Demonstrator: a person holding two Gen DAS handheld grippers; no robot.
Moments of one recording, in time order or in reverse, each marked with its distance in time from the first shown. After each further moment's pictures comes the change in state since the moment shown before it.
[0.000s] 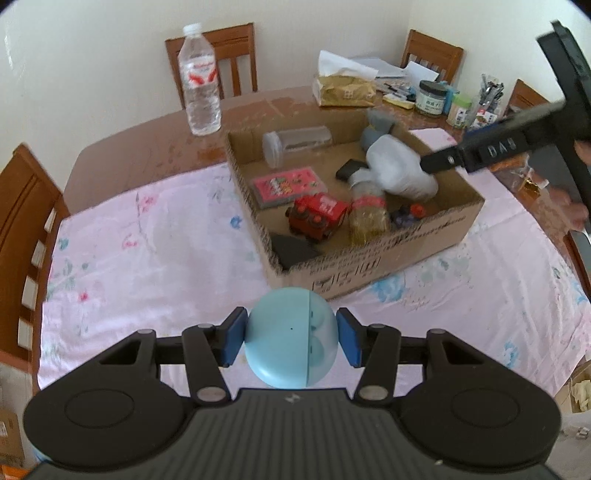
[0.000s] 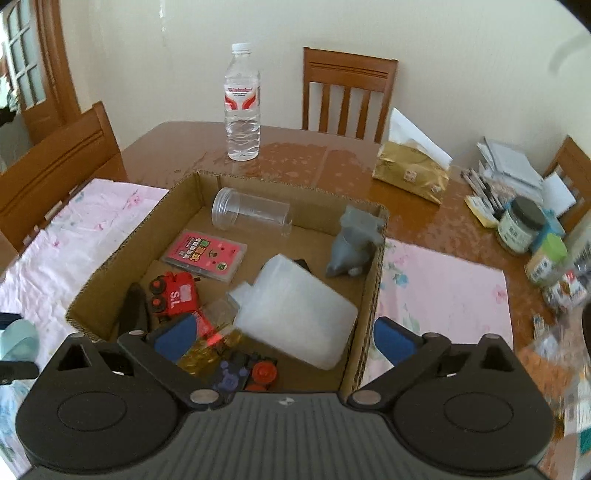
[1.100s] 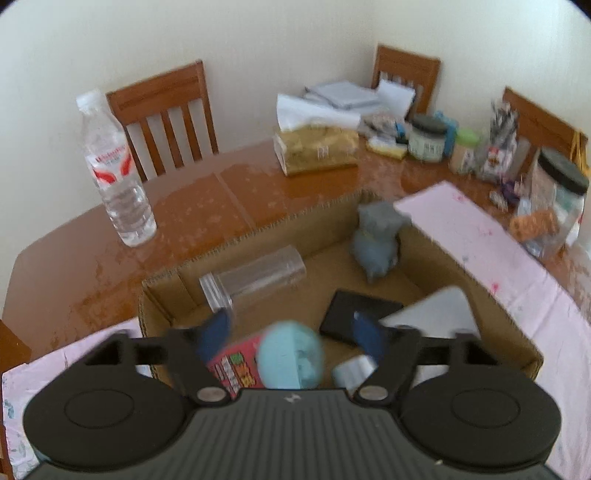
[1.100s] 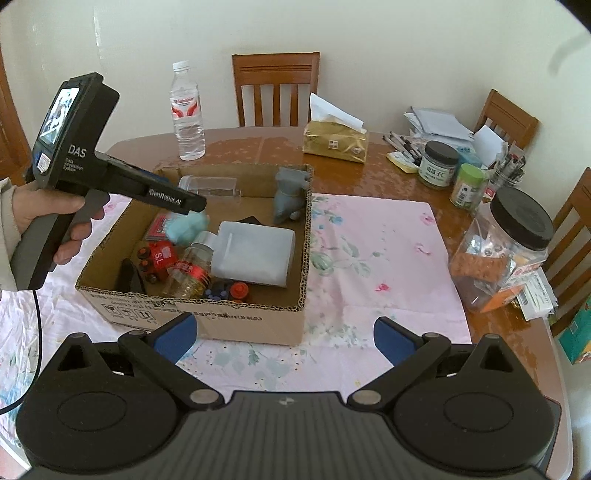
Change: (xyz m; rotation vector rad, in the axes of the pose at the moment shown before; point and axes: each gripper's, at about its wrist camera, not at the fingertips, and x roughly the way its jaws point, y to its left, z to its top) left arm 0.117 -0.028 0.143 0.108 -0.121 -0.043; right arm -0.073 -0.001 -0.063 0.164 -0.012 -0.136
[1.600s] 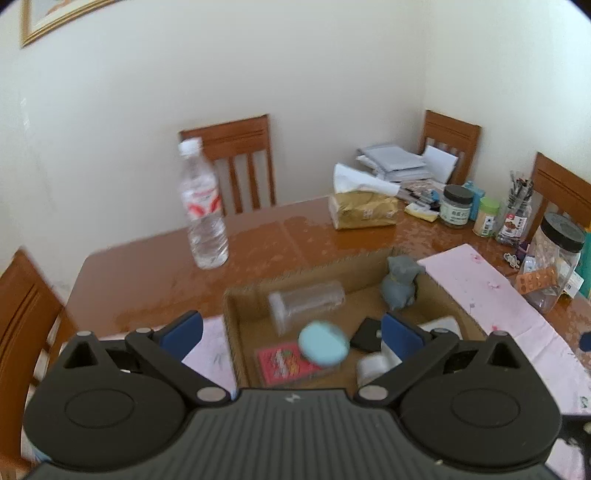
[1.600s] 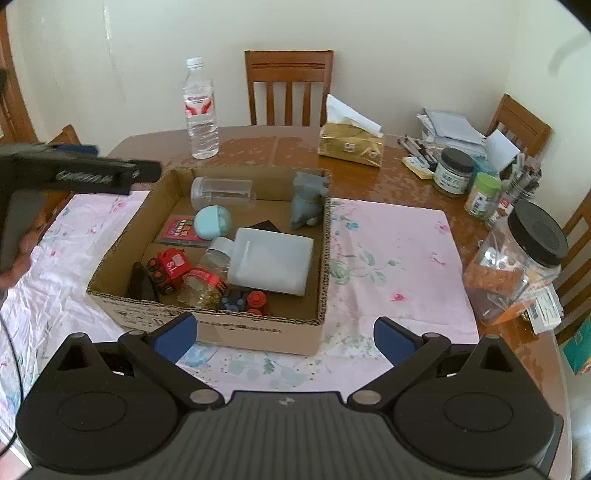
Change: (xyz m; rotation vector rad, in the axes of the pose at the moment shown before) left arm -0.098 0.007 -0.029 -0.138 -0.148 0.153; right arm 0.007 0.018 0.015 -0.044 0.021 0.026
